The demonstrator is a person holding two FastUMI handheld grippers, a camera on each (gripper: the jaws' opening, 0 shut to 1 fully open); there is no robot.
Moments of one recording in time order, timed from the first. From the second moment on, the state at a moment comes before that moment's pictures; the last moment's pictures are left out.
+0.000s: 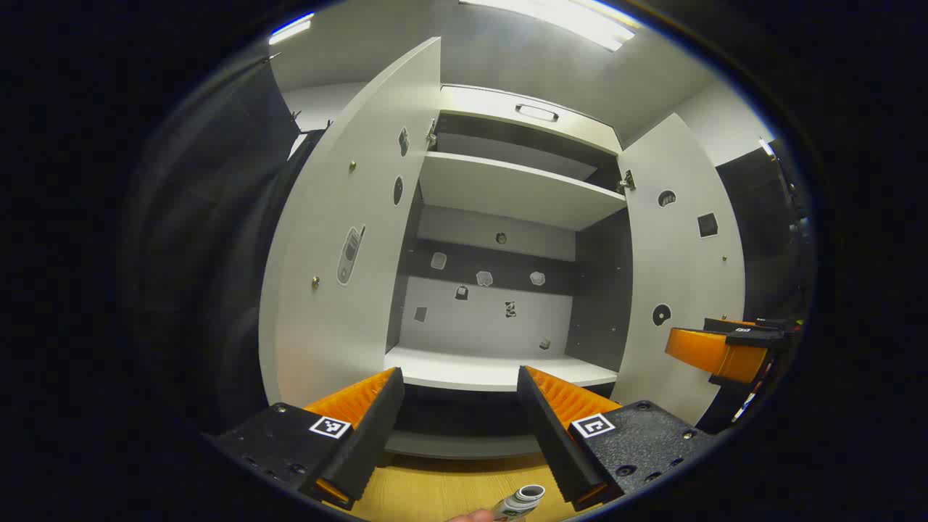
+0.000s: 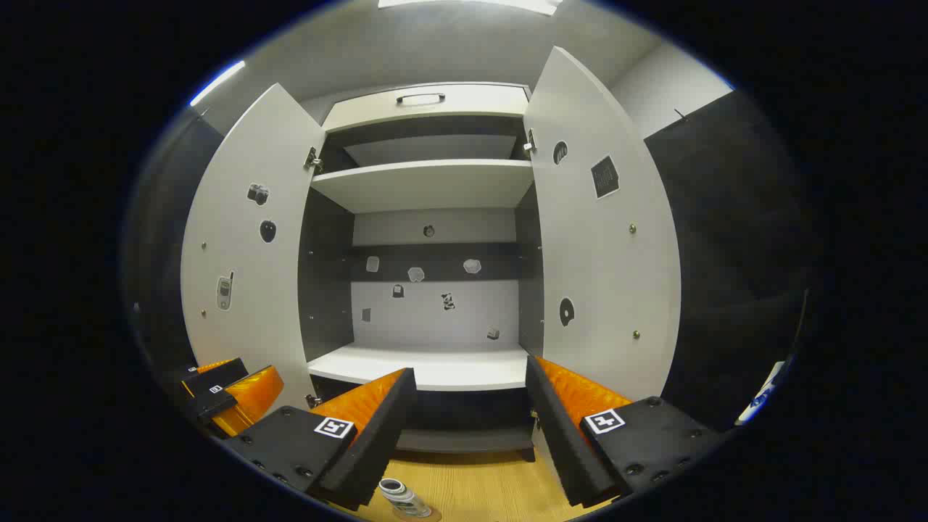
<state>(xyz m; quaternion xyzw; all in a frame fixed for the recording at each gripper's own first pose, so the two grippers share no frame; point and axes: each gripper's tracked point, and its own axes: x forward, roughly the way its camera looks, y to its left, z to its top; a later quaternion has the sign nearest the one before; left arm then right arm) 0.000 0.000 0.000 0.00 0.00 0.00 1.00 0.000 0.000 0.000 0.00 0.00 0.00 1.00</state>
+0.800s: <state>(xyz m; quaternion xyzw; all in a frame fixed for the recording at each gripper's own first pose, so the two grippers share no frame) 0.008 -0.011 -0.003 0.00 0.00 -0.01 1.00 0.001 -0.013 0.003 0.02 -0.01 -0.01 1.00</state>
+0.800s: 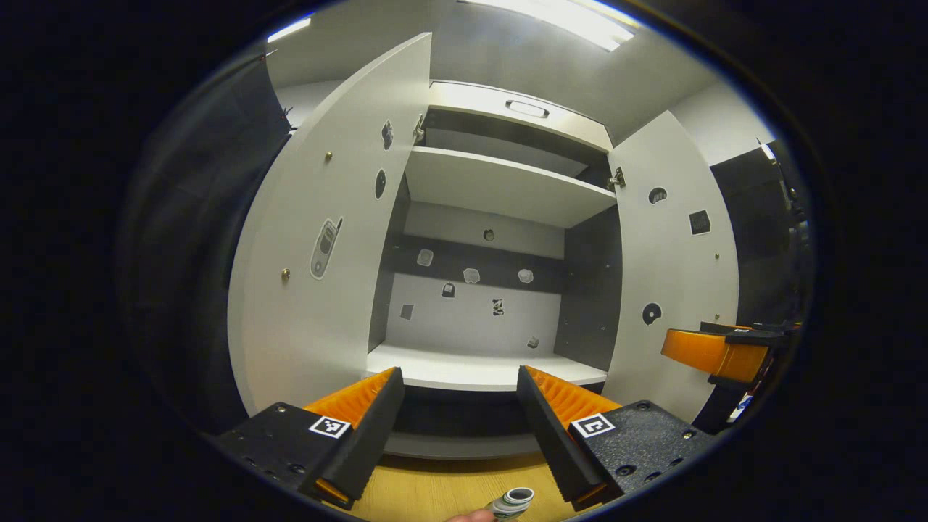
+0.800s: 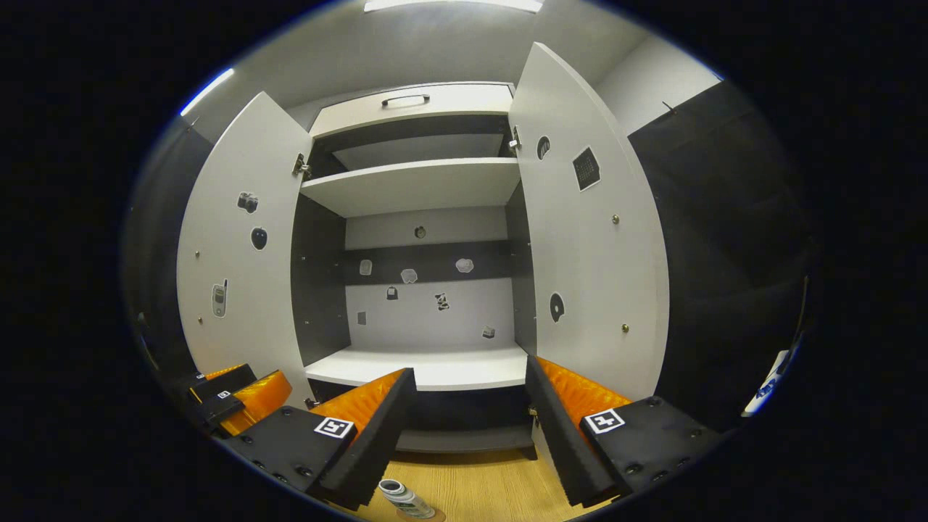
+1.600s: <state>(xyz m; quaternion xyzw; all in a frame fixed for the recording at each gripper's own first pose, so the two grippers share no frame) -0.021 -0.067 -0.211 -0.07 0.29 -0.13 0.95 -0.013 -0.026 -0.012 0.02 0.02 -0.03 1.00</state>
